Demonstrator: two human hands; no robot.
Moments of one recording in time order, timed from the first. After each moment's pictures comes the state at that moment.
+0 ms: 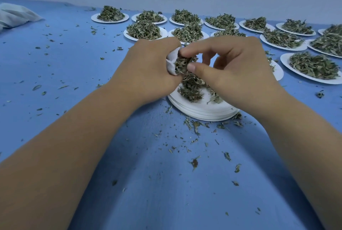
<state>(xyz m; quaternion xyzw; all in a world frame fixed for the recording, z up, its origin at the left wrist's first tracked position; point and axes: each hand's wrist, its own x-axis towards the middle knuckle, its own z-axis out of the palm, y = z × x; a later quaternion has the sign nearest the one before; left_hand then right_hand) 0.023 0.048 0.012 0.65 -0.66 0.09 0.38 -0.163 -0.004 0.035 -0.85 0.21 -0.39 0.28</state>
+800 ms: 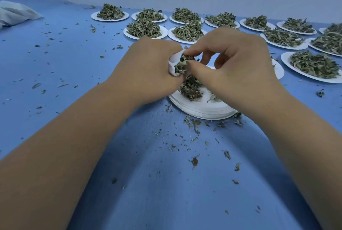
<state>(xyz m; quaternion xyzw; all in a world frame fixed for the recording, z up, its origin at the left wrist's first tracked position) 0.016 0.056 0.022 0.64 -0.69 0.12 0.31 -0.158 0.006 0.040 -0.87 0.24 -0.41 0.16</state>
